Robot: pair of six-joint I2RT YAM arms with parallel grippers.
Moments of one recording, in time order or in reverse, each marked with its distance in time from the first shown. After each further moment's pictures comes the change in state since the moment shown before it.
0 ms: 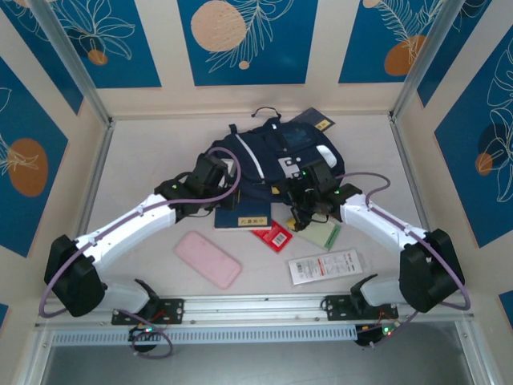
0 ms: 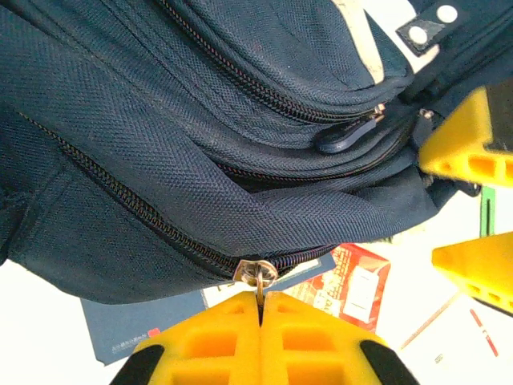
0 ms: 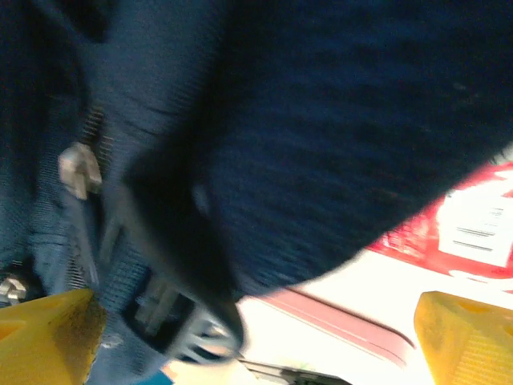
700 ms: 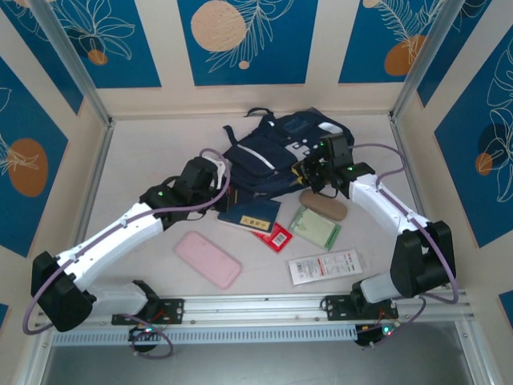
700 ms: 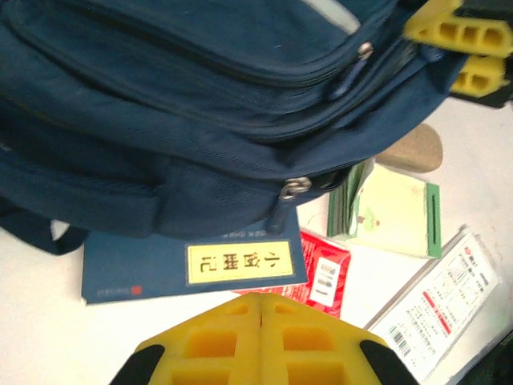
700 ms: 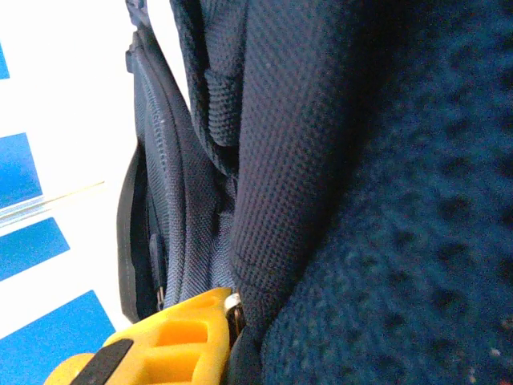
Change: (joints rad) left arm -0.006 -0.119 -0.039 -0.003 0.031 0.004; right arm -0.196 0.080 0.192 -0.027 0.046 -0.253
